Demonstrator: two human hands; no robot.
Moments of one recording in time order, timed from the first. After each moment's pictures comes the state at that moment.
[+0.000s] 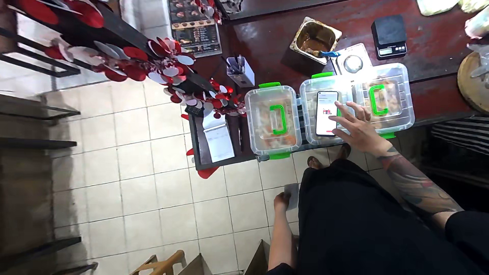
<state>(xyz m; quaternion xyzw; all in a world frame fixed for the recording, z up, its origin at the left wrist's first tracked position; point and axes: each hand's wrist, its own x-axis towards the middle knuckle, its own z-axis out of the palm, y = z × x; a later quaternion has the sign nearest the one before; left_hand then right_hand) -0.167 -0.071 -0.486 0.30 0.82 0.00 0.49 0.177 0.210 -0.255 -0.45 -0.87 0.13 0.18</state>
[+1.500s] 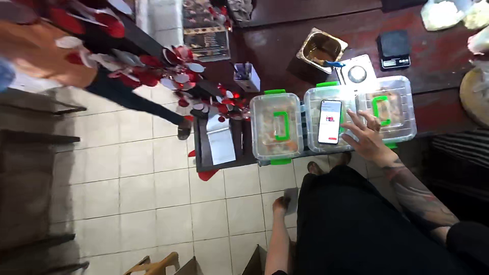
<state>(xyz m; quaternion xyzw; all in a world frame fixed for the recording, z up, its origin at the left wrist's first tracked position) -0.162 -0.065 -0.478 0.30 0.82 0.01 0.49 0.195 0.216 -0.268 -0.48 -0.85 0.12 0.21</state>
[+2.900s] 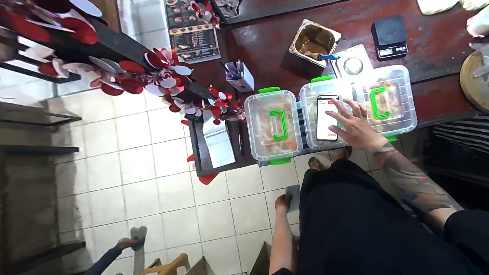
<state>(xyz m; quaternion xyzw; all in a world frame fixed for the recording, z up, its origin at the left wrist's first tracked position) -0.170 -0.061 -0.486 0.30 0.82 0.00 0.49 0.164 0.244 -0.262 -0.46 -0.86 0.15 0.16</state>
